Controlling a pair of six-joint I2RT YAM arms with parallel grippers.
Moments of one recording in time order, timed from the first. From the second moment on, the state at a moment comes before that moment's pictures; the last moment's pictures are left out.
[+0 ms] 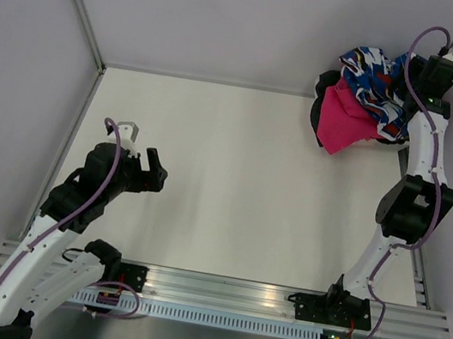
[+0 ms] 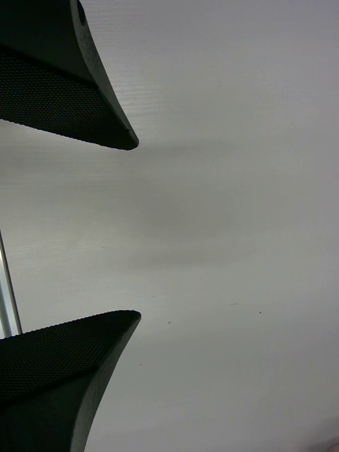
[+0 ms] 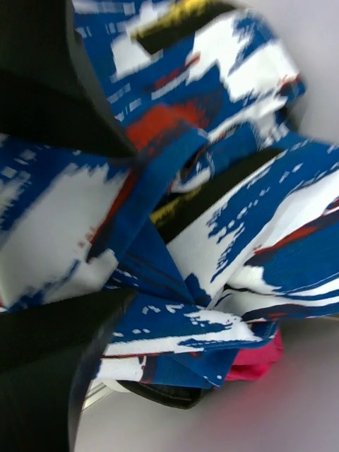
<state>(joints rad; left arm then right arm) -0.40 0.67 0.84 -0.73 -0.15 -0.41 -0.22 2.03 2.05 -0.41 0.15 0.26</state>
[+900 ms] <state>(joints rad) -0.40 0.65 0.84 -0.73 -0.15 -0.41 0.02 1.80 2.20 -0.45 -0.04 0.28</state>
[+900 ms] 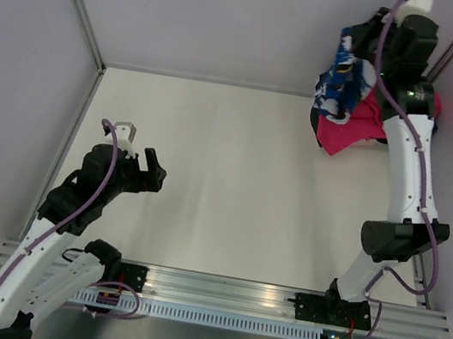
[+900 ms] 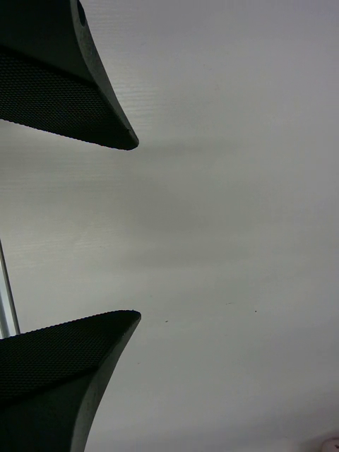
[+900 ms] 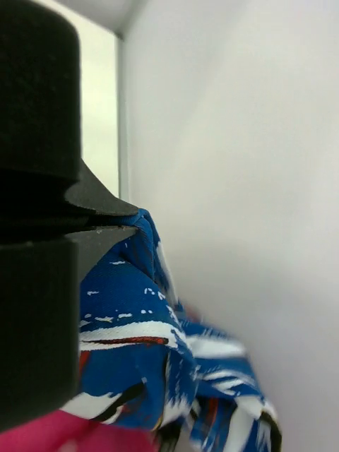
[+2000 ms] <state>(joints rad) -0.40 0.63 0.87 -0.84 -0.48 -0.54 0.74 1.27 0.93 -0.58 0.16 0.41</state>
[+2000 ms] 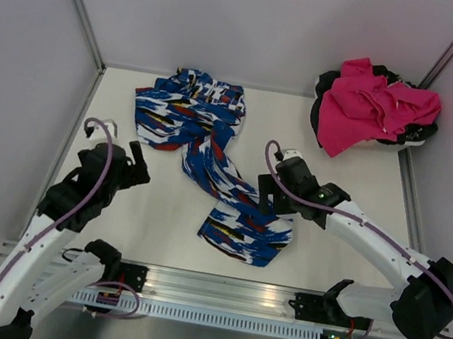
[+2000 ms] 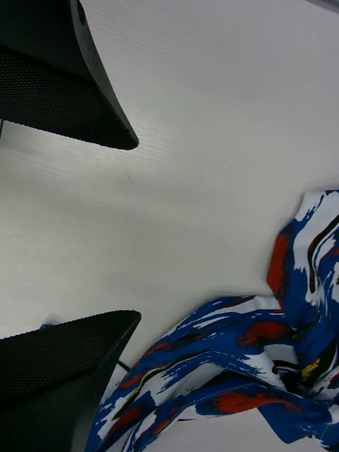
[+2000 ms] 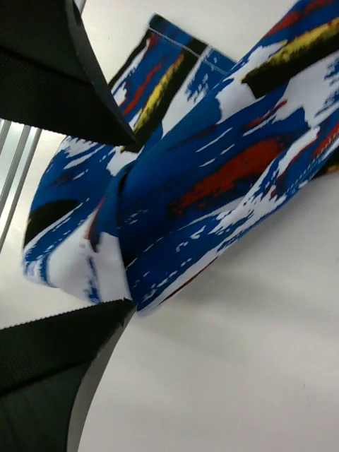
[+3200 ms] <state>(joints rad) -0.48 2.15 1.64 -0.37 -0.15 -0.50 0.38 1.01 1.07 -0.54 0.14 0.51</state>
